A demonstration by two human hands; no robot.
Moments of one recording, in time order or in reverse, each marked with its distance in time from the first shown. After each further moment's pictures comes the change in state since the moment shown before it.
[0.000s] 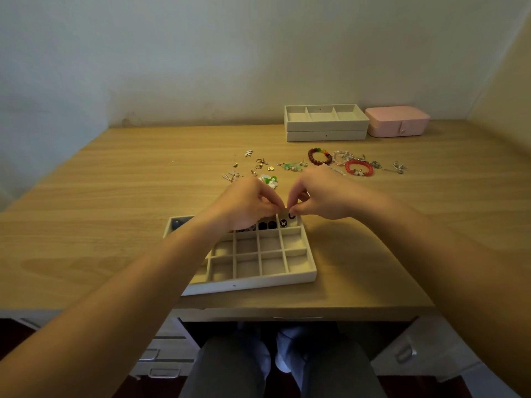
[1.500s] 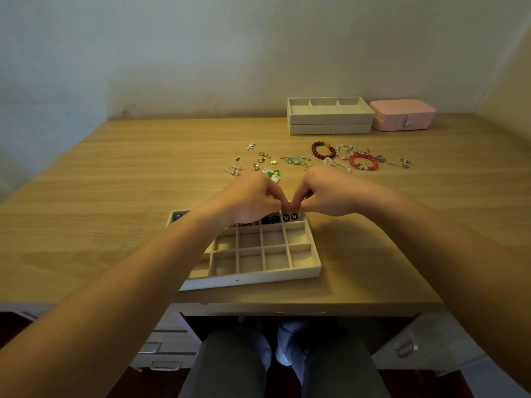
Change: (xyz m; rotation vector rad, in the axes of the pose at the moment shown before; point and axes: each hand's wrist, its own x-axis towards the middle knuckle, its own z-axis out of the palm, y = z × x) left_hand 0.003 0.005 -0.001 0.084 -0.082 0.041; right_hand -0.001 -0.006 -0.001 0.022 -0.095 0.039
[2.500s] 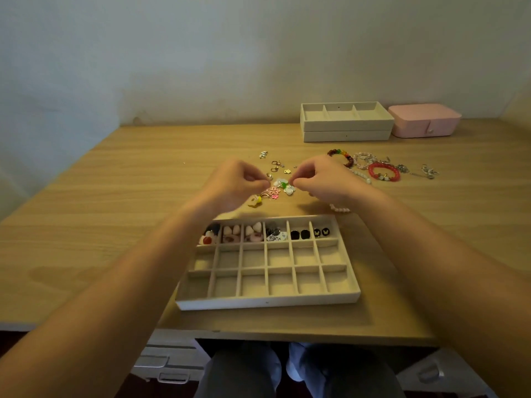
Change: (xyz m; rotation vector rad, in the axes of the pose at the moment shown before) left_hand 0.023 -0.047 -0.036 -0.167 0.237 -0.089; right_hand 0.069 0.021 0.012 0.427 0.278 0.095
